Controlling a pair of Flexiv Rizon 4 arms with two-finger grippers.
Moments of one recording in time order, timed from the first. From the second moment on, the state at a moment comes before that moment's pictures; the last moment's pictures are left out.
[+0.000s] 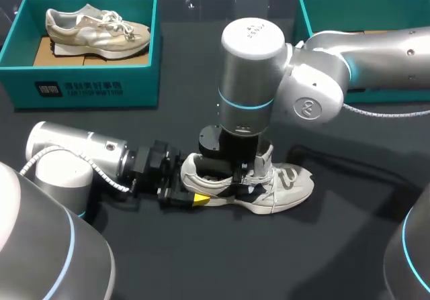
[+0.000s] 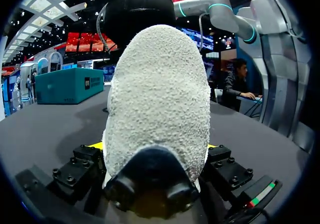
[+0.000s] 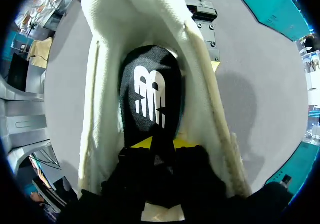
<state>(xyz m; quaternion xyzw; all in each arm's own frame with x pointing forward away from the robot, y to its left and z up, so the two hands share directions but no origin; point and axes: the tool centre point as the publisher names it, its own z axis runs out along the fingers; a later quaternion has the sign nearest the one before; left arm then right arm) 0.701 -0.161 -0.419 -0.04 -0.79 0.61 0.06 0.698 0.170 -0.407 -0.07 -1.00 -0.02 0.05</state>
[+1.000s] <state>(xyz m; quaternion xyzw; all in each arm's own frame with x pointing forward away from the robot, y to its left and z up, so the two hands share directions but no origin) 0.700 -0.162 -0.418 -0.04 -0.79 0.61 0.06 0.692 0.154 -0.380 -0.09 -0.99 -0.11 -0.01</state>
